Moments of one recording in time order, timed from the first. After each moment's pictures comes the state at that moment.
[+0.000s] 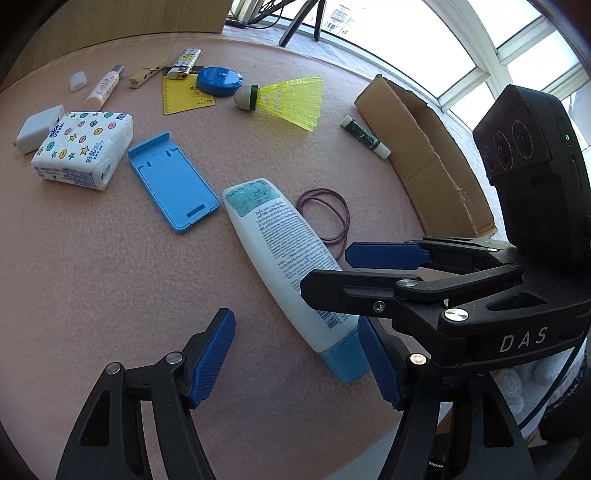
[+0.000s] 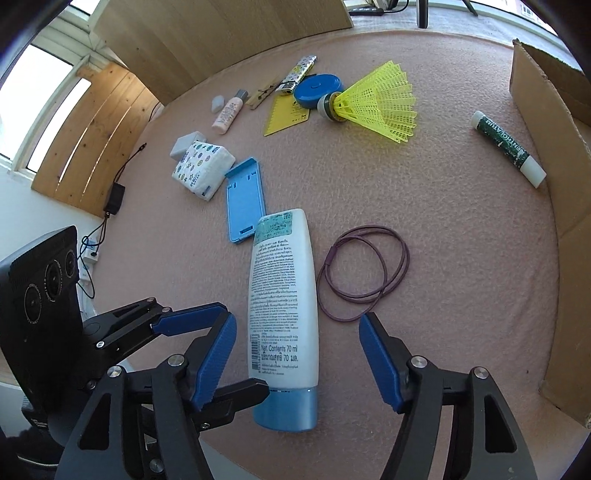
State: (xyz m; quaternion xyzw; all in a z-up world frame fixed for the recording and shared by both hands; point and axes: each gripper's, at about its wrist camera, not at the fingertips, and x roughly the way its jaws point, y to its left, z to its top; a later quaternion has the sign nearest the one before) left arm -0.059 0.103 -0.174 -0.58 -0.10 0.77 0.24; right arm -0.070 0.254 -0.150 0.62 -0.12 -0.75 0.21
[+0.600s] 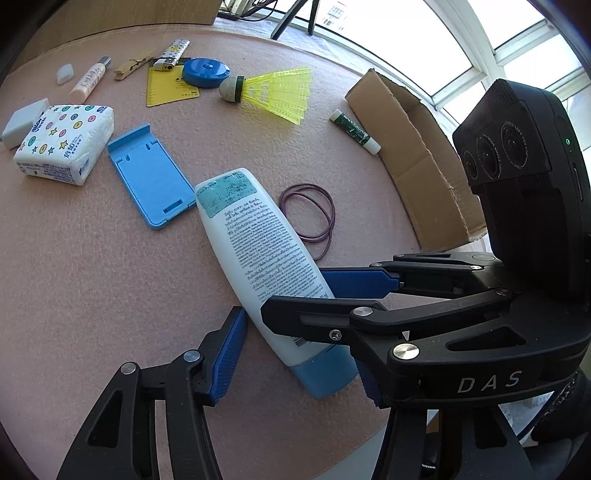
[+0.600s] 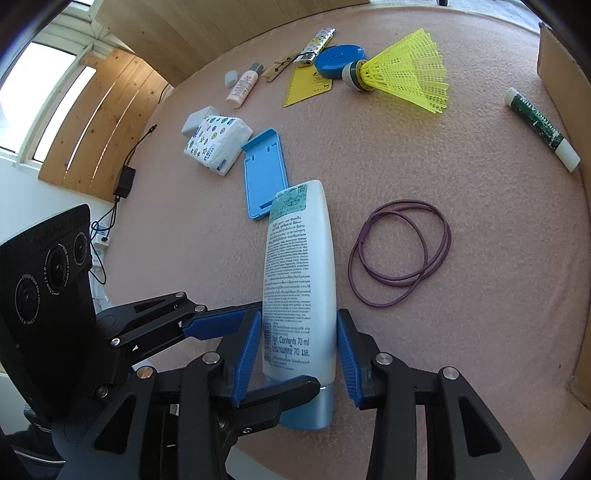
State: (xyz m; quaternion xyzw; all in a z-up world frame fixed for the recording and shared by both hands) left arm -0.055 0.107 -0.173 -0.58 -0.11 0.76 0.26; right arm -0.062 0.243 -0.160 0.64 -0.14 -0.72 0.23
